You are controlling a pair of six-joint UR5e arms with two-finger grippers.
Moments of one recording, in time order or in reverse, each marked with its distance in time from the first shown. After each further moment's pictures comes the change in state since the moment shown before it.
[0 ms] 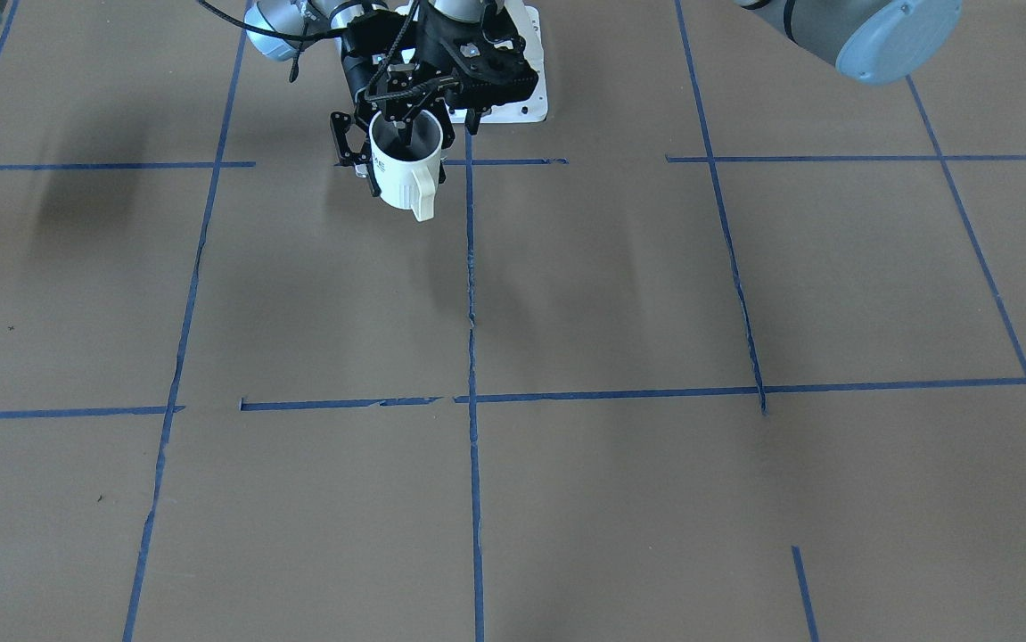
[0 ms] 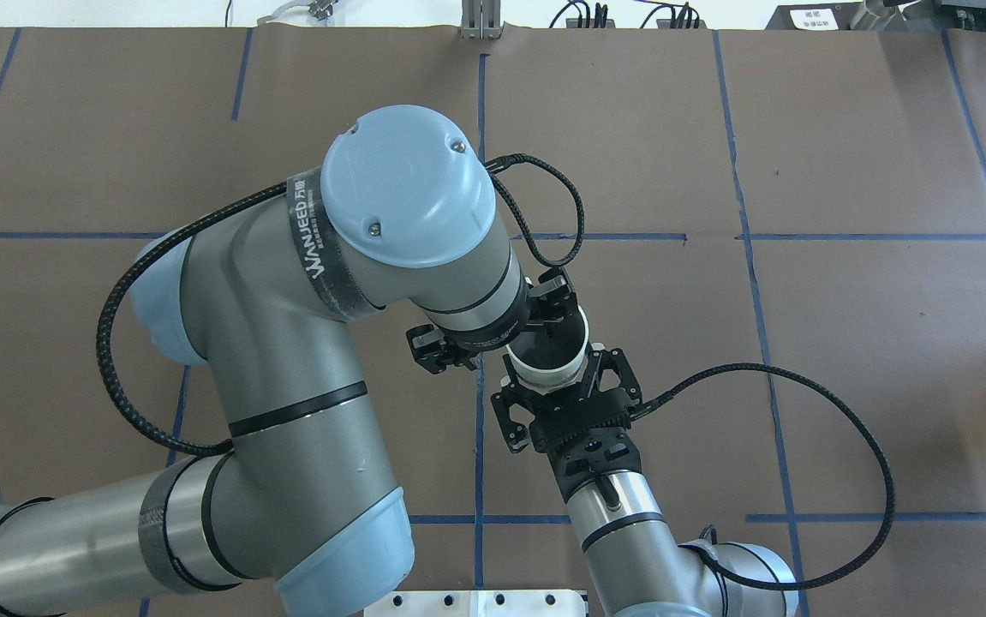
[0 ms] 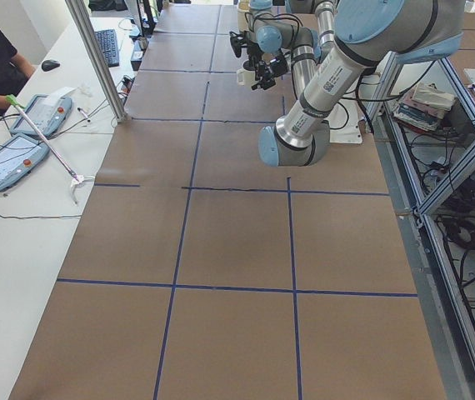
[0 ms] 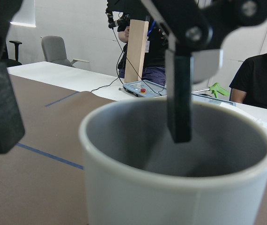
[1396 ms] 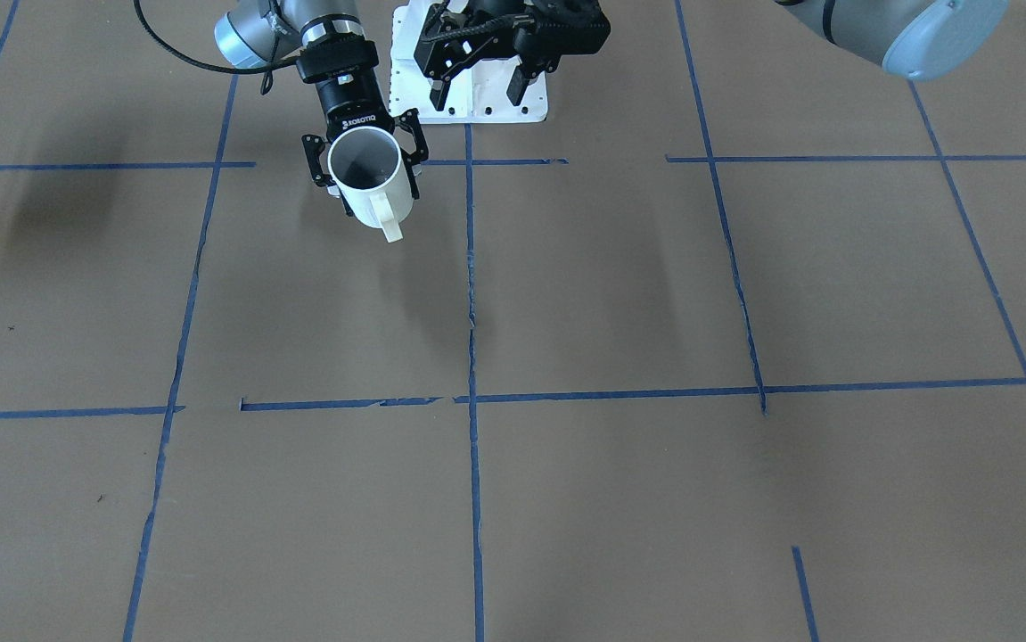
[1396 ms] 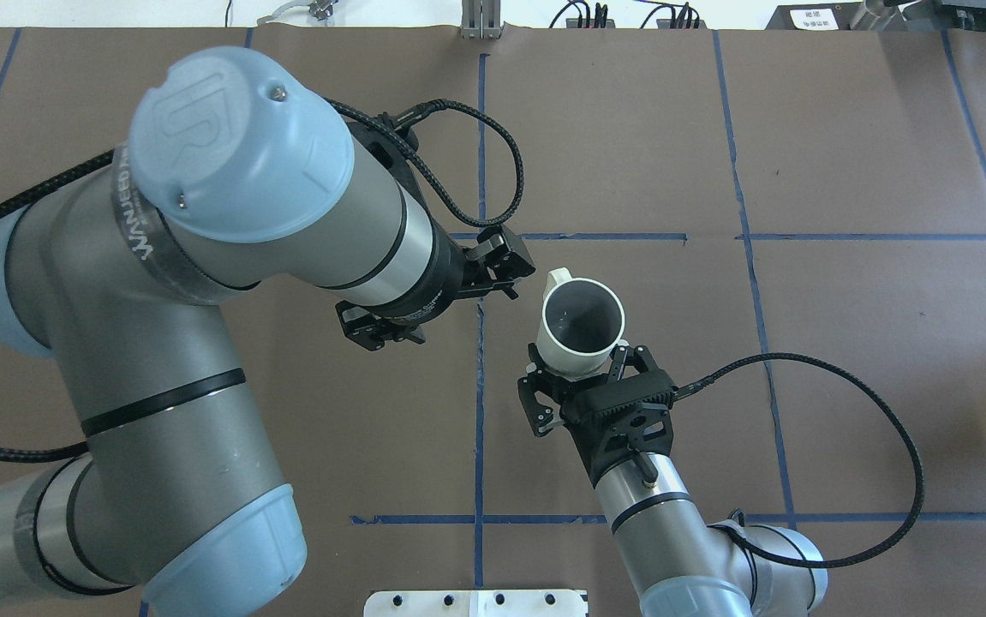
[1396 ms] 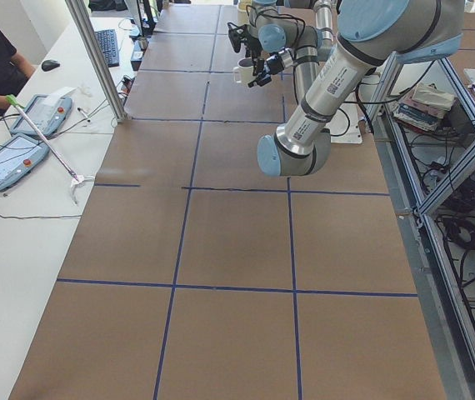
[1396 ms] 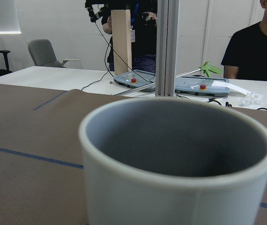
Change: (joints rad) left arm -0.059 0.067 -0.146 -0.003 0.003 -0.008; right arm 0.024 -0.051 0.016 0.003 0.056 0.148
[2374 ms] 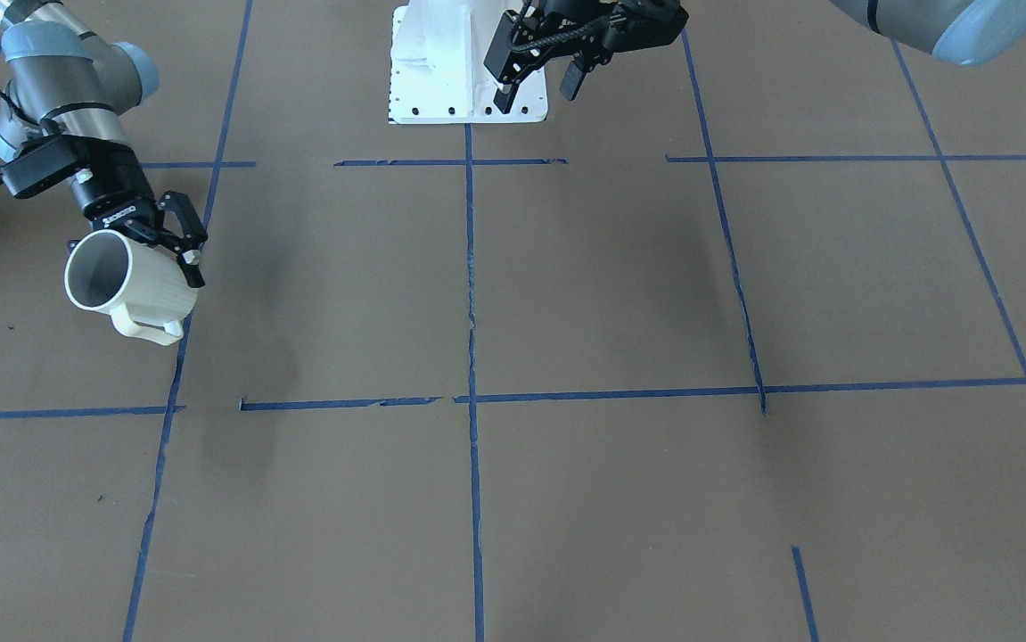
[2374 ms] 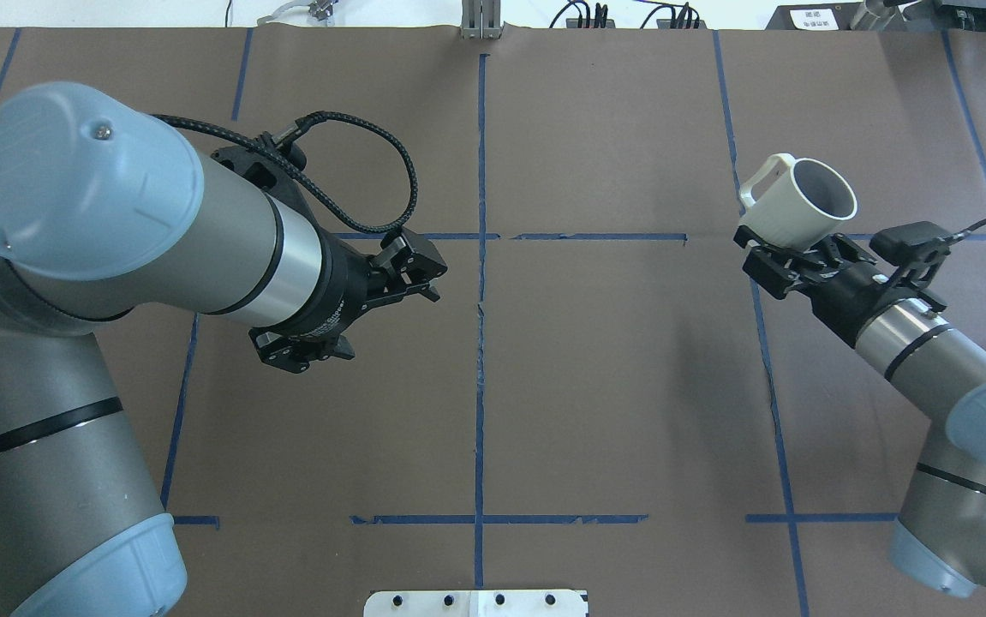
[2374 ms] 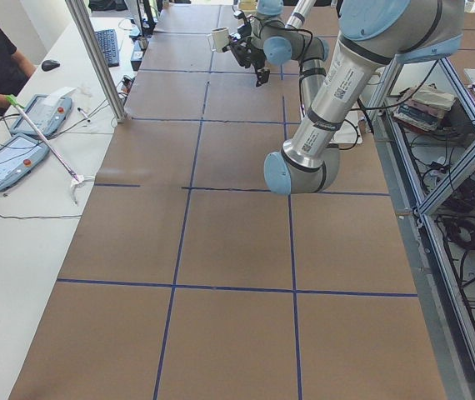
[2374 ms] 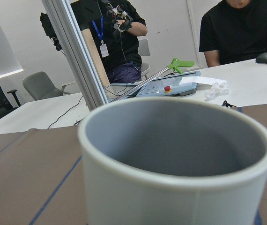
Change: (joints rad) left arm -0.013 0.164 -0.165 -0.014 0.011 -0.121; right arm 0.427 -0.307 -0.072 0.579 0.512 0.072
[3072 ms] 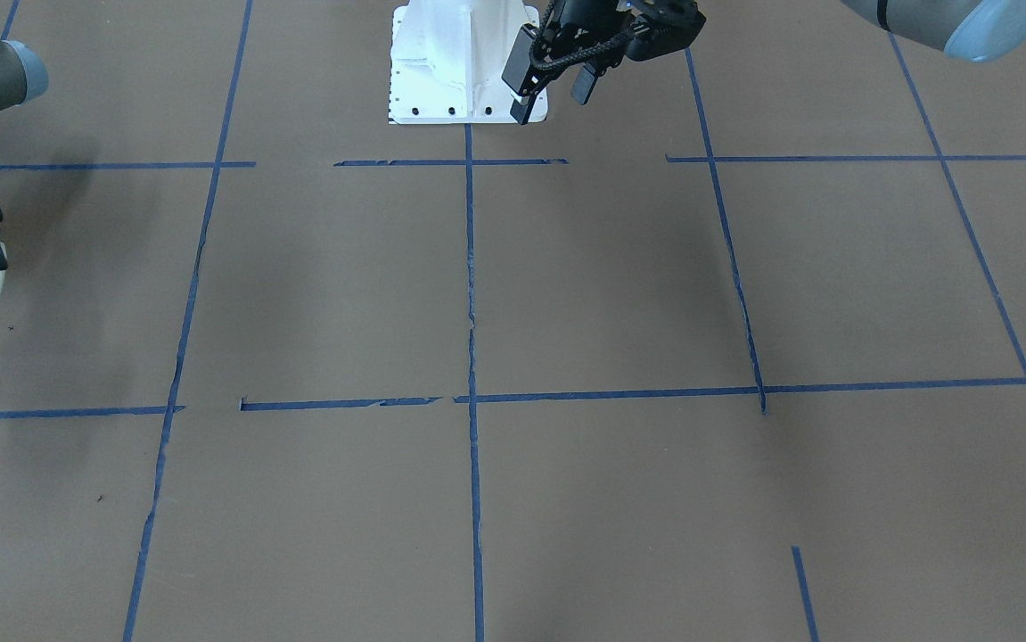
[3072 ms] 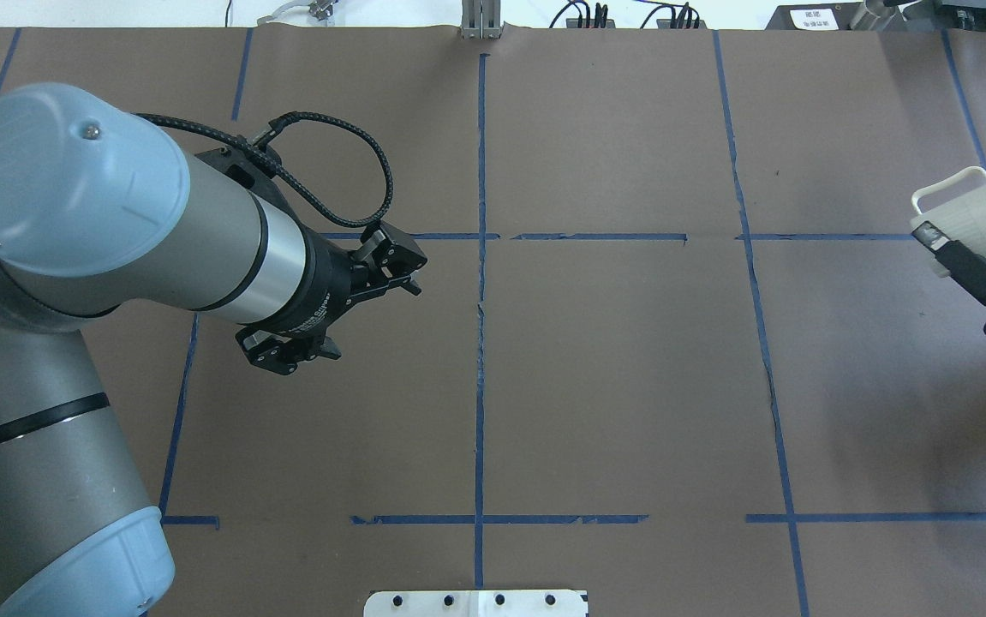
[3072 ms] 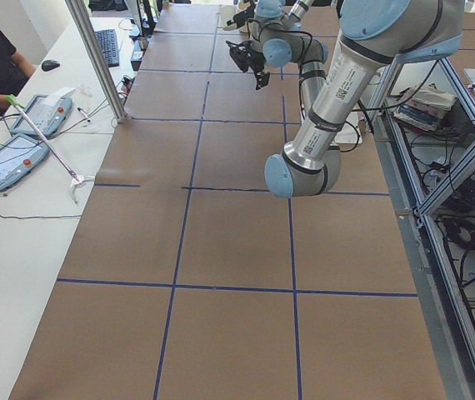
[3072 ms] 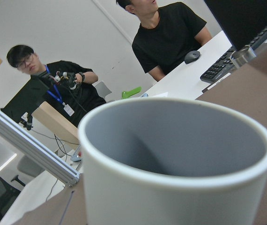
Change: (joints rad) left arm -0.018 0.034 -0.008 0.004 0.000 -0.095; right arm 0.127 -0.224 -0.213 0.502 0.033 0.363
